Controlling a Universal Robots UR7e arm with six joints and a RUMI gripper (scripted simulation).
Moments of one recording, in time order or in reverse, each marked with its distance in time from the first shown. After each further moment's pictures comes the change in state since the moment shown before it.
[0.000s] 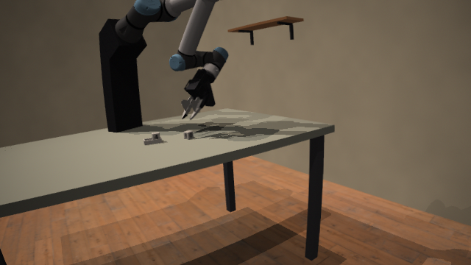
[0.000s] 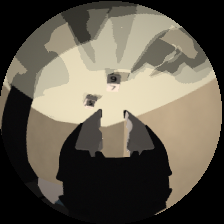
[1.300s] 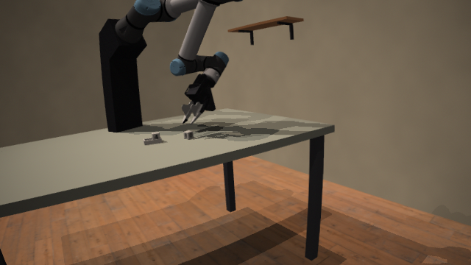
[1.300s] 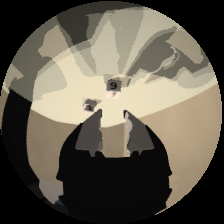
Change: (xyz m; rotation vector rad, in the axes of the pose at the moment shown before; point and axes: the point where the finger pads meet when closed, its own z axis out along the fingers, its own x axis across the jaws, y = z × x) arm 0.000 -0.014 0.015 -0.006 -0.002 0.001
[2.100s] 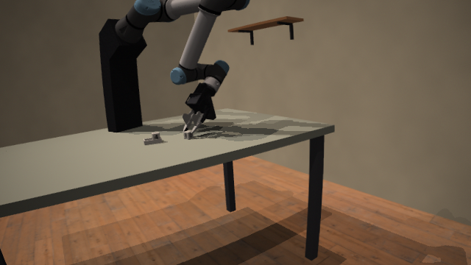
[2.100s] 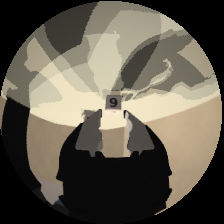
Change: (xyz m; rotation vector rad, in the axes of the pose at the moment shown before) arm 0.000 -0.028 0.028 0.000 0.000 0.000
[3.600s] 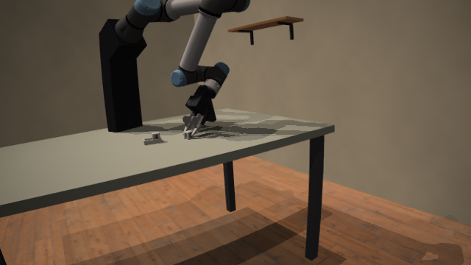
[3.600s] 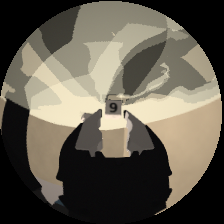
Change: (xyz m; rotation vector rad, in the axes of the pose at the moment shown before) arm 0.000 -0.007 0.007 0.000 0.000 0.000
